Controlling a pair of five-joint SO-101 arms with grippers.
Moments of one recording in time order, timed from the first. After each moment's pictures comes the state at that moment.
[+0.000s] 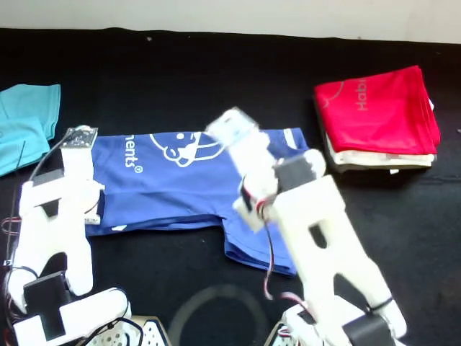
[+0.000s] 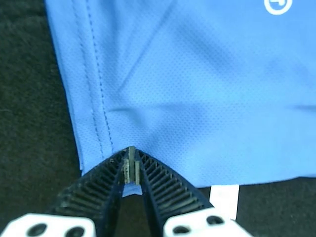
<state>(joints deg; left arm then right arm) -28.2 -10.9 47.3 49.3 -24.1 -31.0 -26.1 27.0 84.2 17.6</state>
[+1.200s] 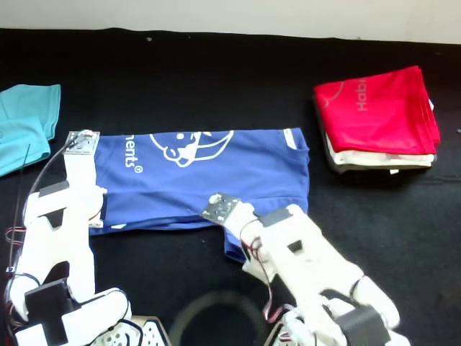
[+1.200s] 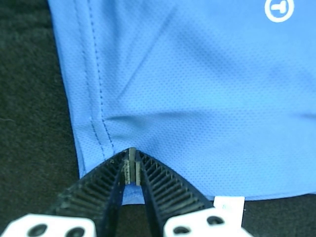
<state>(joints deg) -28.0 -12.7 53.4 41.6 -24.1 -31.1 -14.9 60.4 58.0 33.7</state>
